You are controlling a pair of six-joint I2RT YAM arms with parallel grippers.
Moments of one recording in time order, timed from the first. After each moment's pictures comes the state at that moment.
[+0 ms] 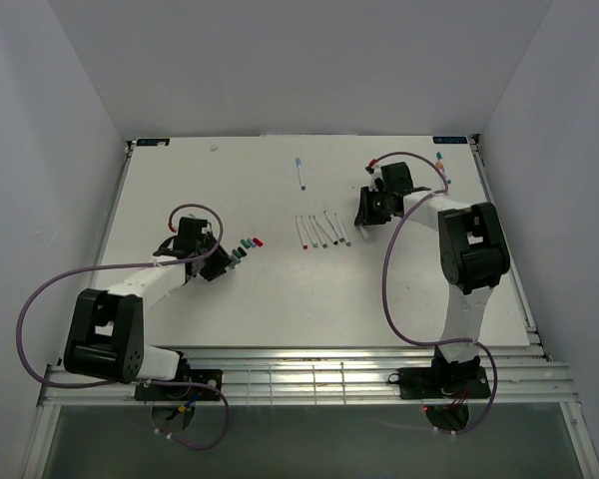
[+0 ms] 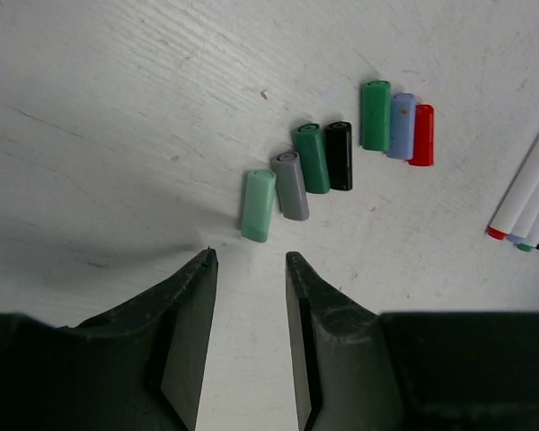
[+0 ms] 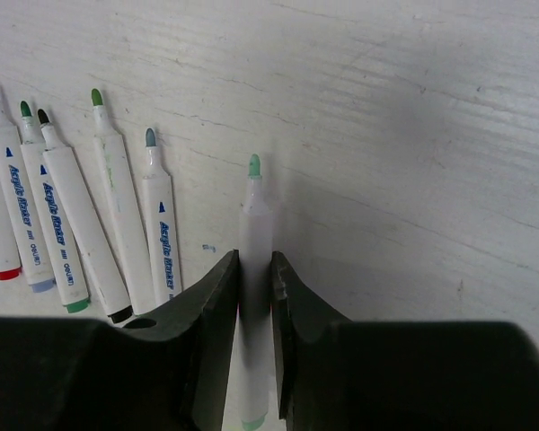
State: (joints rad) left arm -0.19 1.40 0.65 -0.22 0.04 -0.82; right arm 0.26 1.99 1.27 -0.20 -0.32 0.16
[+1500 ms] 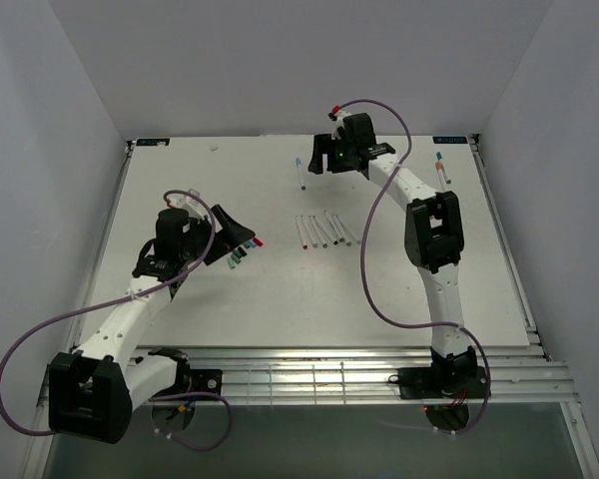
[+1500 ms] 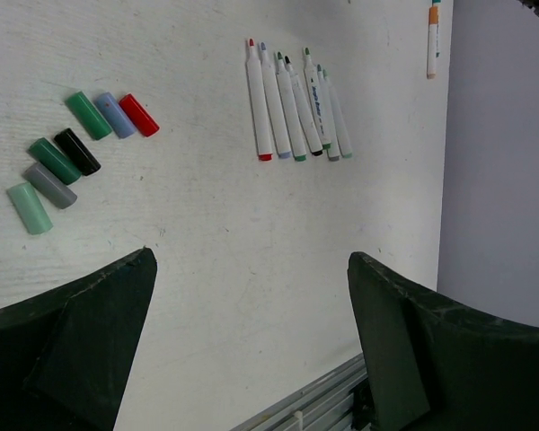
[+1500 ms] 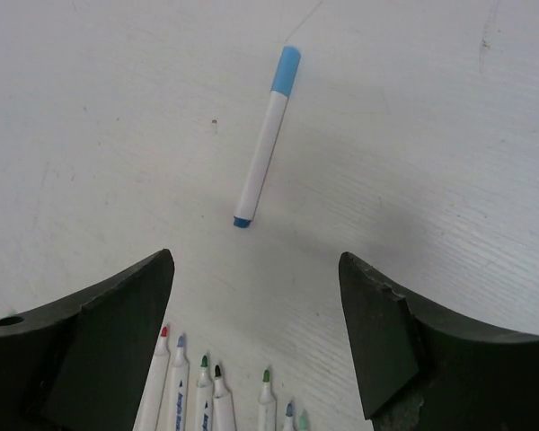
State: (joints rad) left arm -0.18 1.06 0.65 -0.12 0.35 -0.74; right arm 0.38 2.31 2.01 -0.32 -0.29 0.20
